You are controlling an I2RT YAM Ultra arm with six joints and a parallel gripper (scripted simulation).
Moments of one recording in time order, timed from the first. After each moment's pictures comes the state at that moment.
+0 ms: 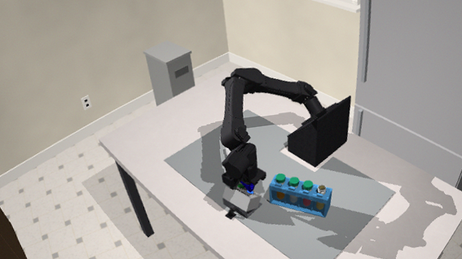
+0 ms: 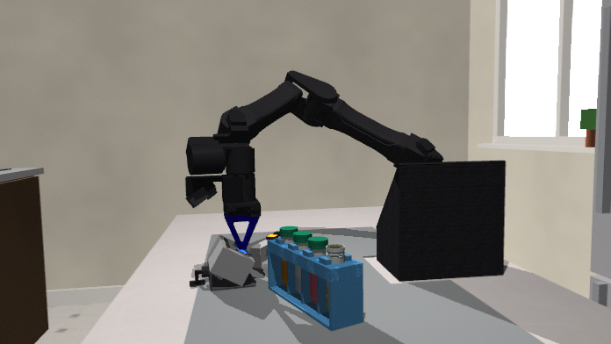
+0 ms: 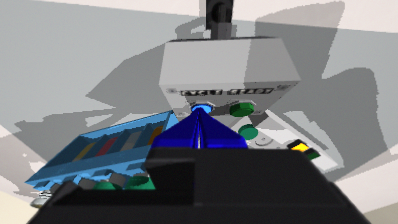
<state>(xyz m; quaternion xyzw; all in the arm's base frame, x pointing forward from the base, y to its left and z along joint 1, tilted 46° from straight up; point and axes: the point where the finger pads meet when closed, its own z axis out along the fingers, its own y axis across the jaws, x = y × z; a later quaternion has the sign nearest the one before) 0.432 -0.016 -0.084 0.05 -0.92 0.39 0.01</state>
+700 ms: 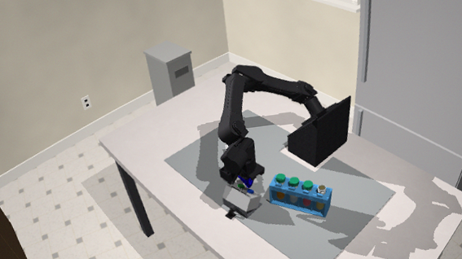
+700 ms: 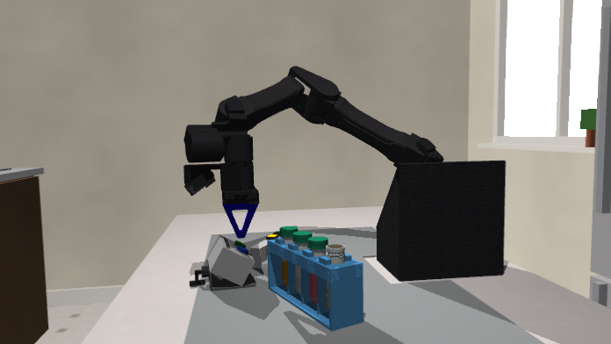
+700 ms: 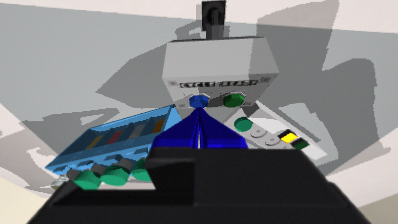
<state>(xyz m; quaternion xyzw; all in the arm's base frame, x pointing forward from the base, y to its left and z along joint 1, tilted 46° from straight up) 0.433 -0.002 -0.065 0.05 -0.92 0.39 0.01</state>
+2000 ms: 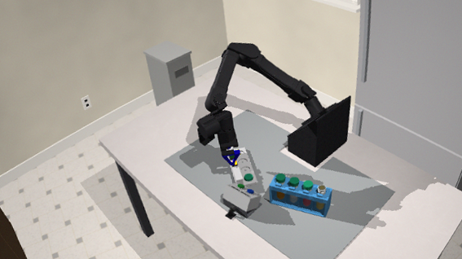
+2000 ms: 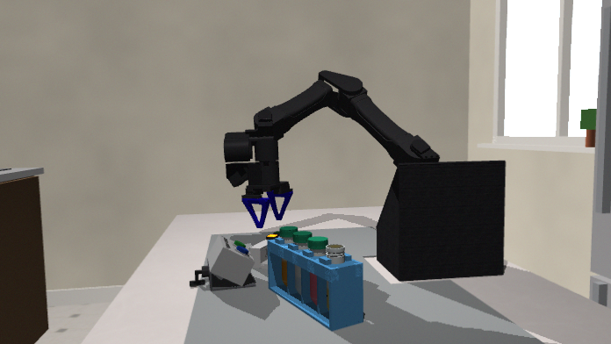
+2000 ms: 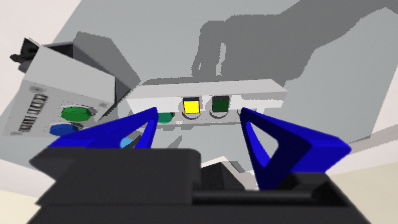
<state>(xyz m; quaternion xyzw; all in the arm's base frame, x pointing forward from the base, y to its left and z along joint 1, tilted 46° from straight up) 0.369 -0.140 0.060 -0.25 -0.89 0.38 -0.10</state>
